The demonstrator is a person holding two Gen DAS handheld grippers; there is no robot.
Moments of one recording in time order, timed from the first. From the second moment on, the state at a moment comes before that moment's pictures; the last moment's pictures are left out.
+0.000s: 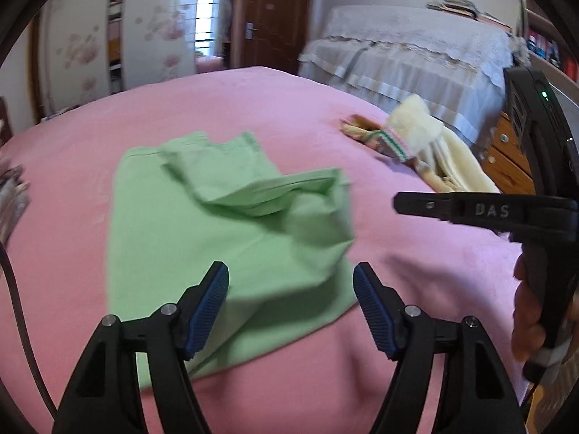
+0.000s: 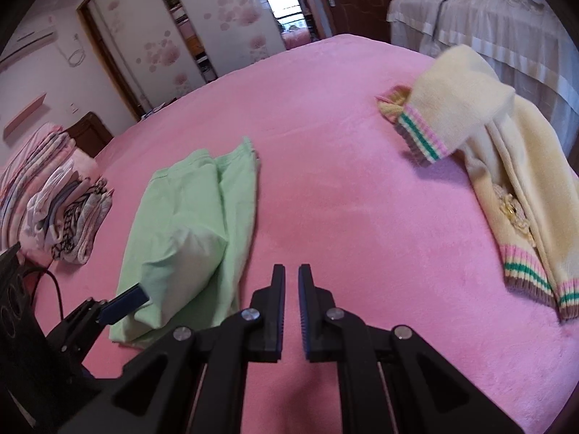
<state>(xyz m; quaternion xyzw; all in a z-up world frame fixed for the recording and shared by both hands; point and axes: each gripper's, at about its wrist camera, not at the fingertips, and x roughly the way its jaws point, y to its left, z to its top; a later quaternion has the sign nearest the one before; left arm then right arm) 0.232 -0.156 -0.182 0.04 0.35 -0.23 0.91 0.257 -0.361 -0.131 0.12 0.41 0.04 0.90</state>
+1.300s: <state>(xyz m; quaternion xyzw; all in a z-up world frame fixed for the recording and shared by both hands) 0.227 -0.036 -0.226 -0.09 0.43 -0.02 0.90 0.266 -0.315 -0.179 0.15 0.52 0.04 0.84</state>
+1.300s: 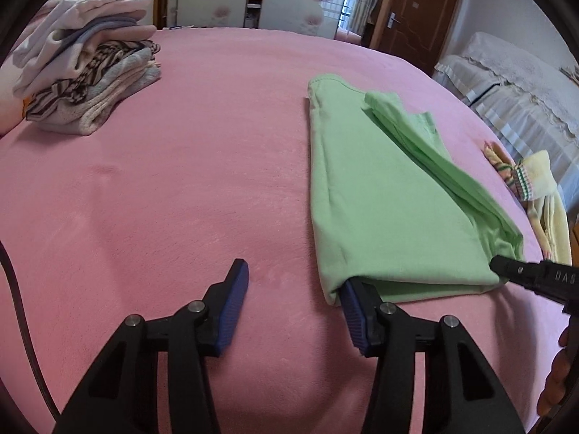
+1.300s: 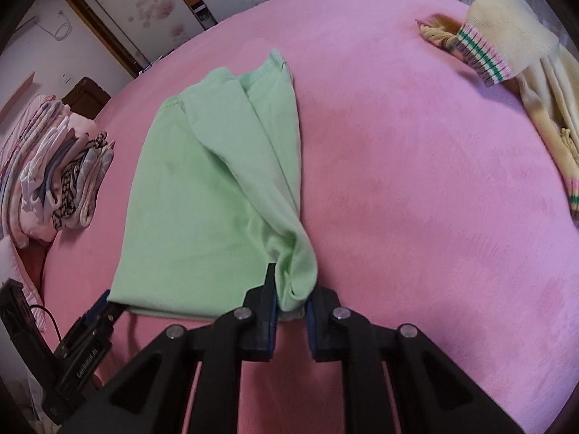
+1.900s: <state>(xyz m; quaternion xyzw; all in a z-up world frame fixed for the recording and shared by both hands) 0.212 -0.037 -0.186 -0.10 0.40 -0.05 0.91 0.254 -0.318 -0.114 0.08 0.46 0.04 0.88</state>
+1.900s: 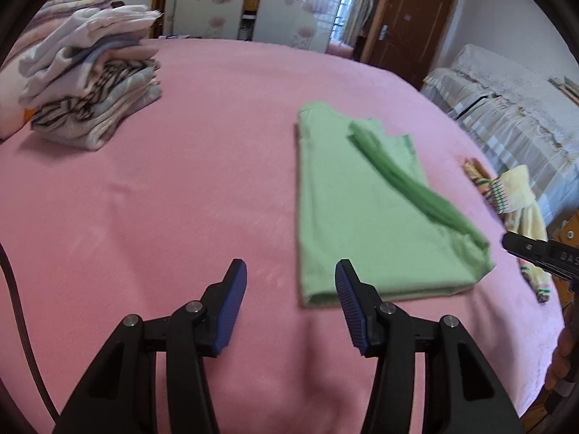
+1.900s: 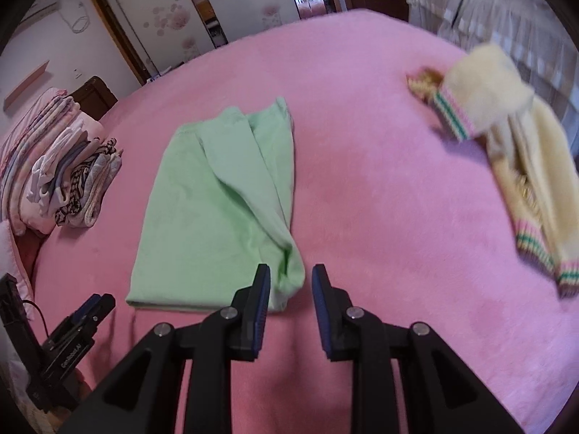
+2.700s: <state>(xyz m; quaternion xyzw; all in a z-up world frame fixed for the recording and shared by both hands) 0.275 -0.067 -0.226 -0.13 0.45 -0.12 0.88 0.450 -0.249 -0.180 0.11 0.51 0.02 0.85</state>
